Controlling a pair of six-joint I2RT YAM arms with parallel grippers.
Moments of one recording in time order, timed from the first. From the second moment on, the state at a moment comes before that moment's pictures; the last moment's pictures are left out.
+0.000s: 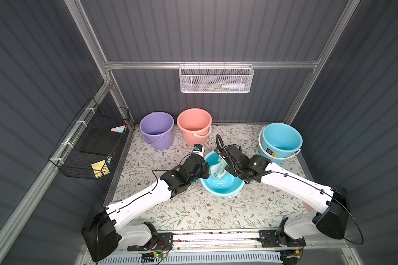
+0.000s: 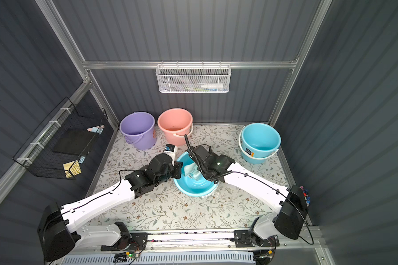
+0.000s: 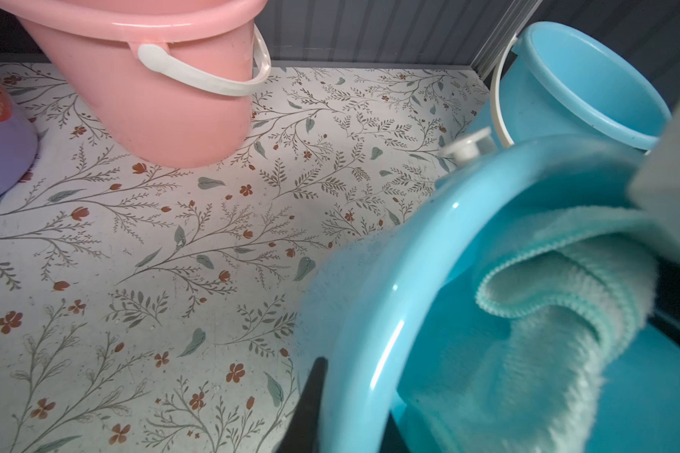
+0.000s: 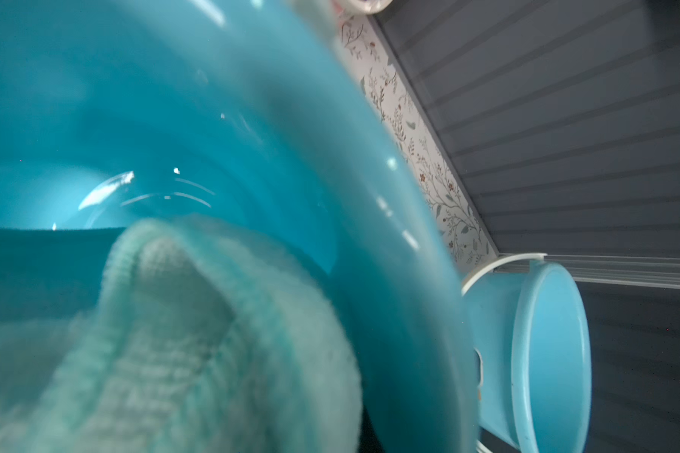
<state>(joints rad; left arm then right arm) -0.84 1.25 0.95 -0.29 -0.25 -0.49 0.91 1.45 1.30 -0.85 0.58 -0.24</state>
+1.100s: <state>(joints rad) -0.86 1.25 0.95 -0.39 -0.20 -0.47 0.88 1.48 1.34 -1.14 -0.28 -0.14</state>
